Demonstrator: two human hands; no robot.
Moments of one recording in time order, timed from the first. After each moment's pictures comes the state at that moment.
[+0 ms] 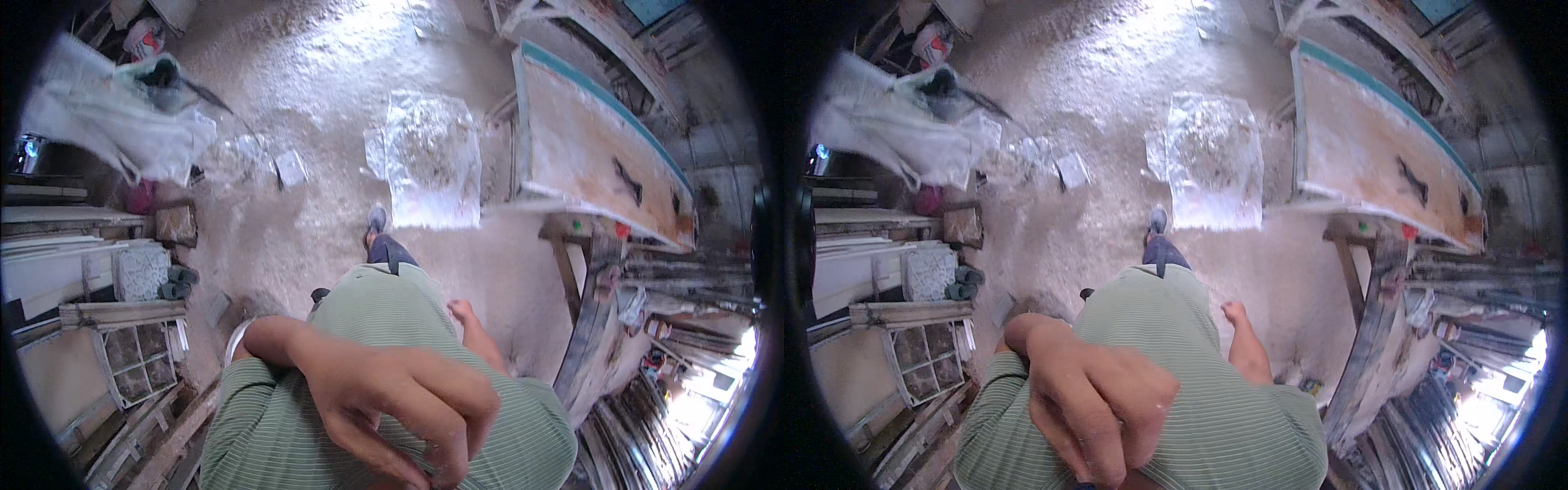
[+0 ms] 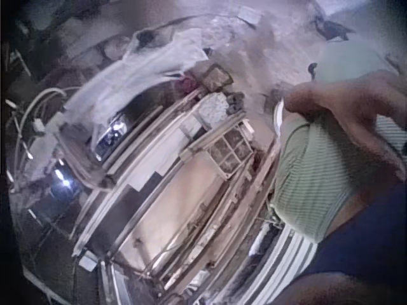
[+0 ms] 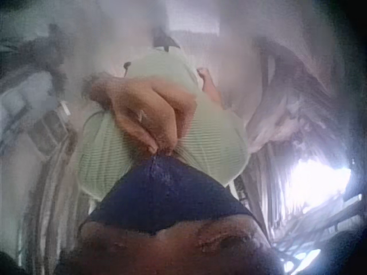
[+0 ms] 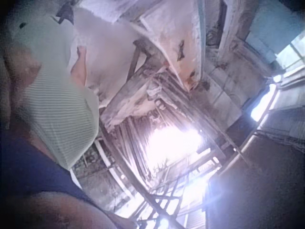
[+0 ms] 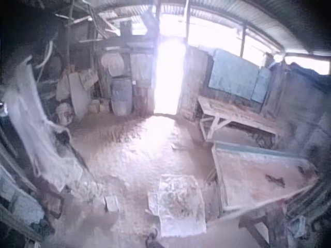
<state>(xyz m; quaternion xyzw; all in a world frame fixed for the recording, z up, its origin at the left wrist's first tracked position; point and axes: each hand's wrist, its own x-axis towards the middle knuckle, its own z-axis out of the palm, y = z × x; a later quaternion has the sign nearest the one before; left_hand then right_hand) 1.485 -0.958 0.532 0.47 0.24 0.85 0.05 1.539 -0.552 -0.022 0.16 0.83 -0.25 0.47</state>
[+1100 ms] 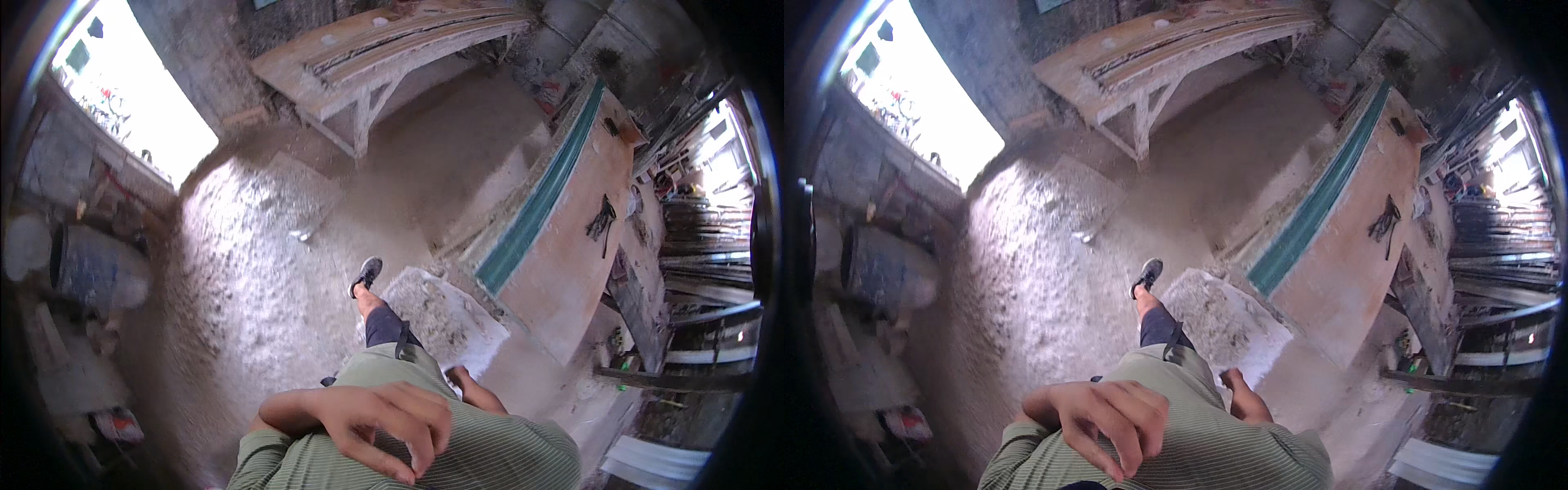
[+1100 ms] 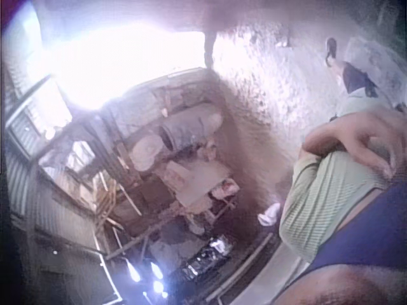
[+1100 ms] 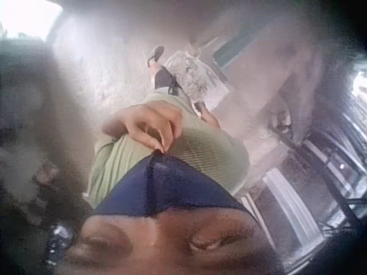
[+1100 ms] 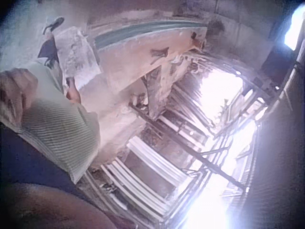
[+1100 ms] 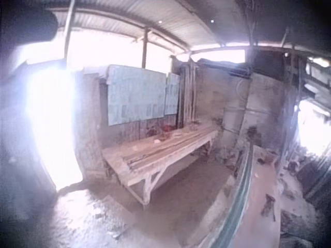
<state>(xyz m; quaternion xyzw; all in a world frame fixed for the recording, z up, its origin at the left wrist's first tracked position) 0.503 -1.134 0.532 0.56 0.16 0.71 0.40 0.874 -0.898 -0.073 0.51 0.68 -0.34 0.41</state>
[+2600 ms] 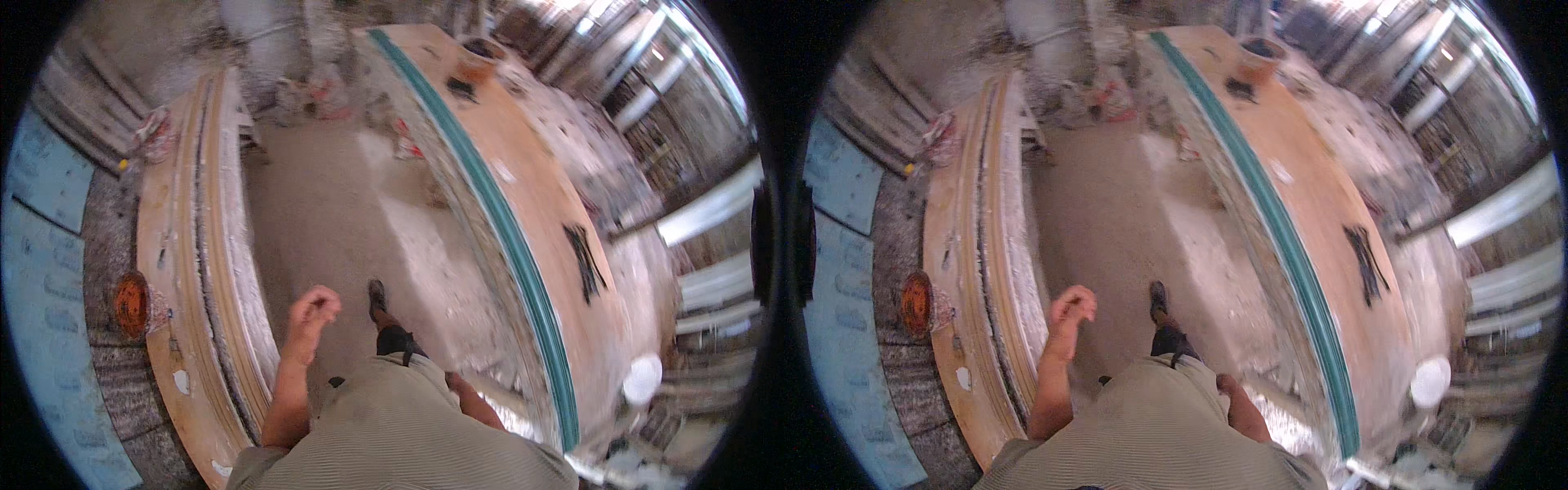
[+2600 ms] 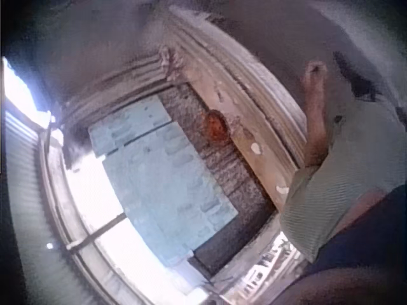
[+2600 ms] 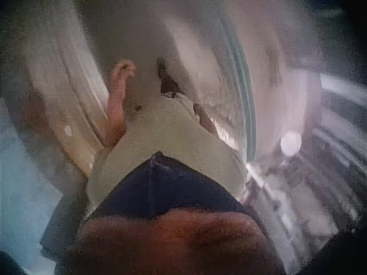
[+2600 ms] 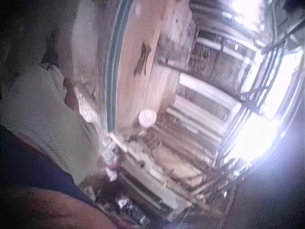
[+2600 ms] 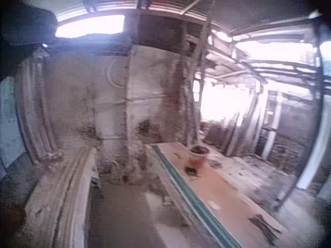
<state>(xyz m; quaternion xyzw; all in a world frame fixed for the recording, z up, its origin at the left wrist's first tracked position) -0.264 -0.111 0.381 0.49 0.42 0.49 0.58 0.144 -0.344 -0.029 0.65 0.59 -0.46 0.10</state>
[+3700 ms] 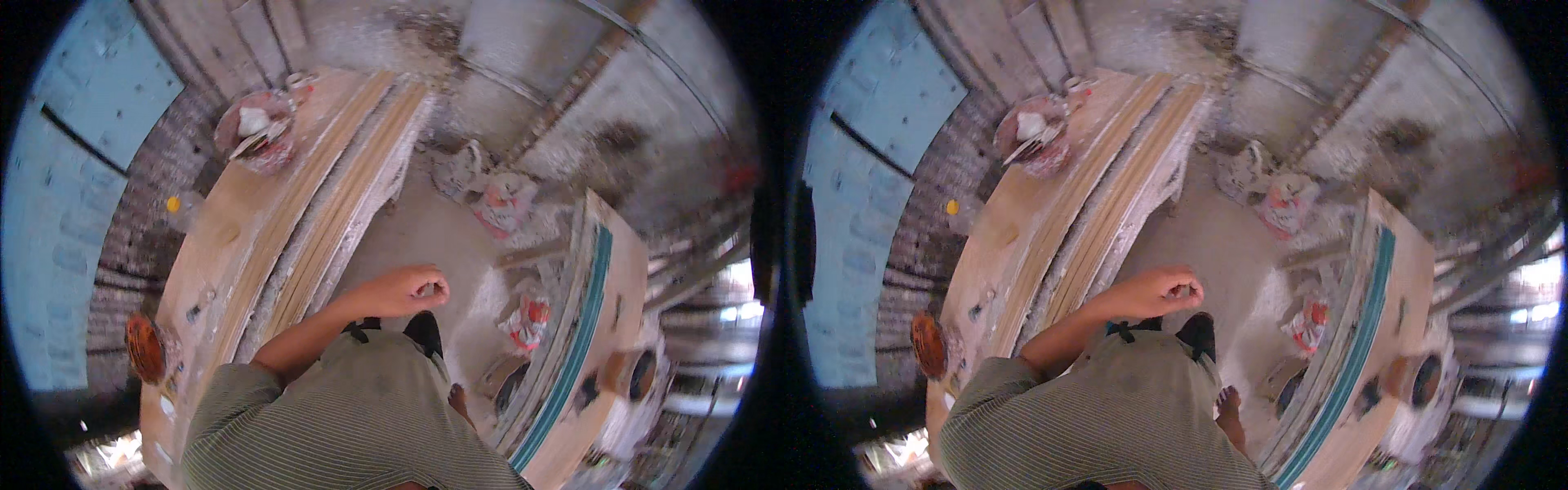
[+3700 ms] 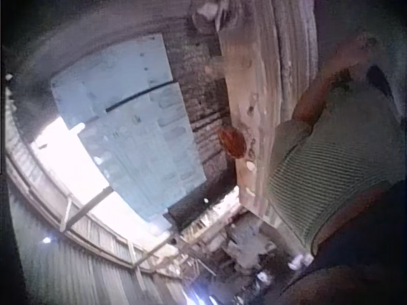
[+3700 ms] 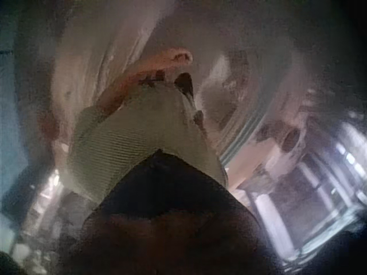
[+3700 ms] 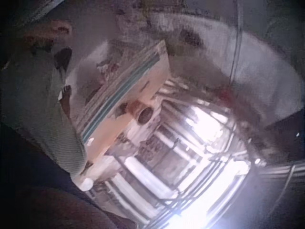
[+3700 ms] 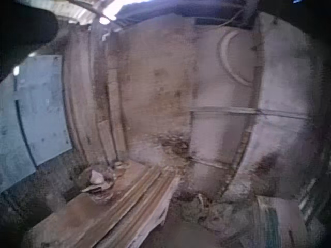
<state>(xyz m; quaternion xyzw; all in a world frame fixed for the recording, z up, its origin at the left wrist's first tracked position) -0.565 0.646 0.395 0.62 0.52 0.36 0.46 -0.097 0.557 -0.017 0.60 -0.20 -0.64 -0.44</state>
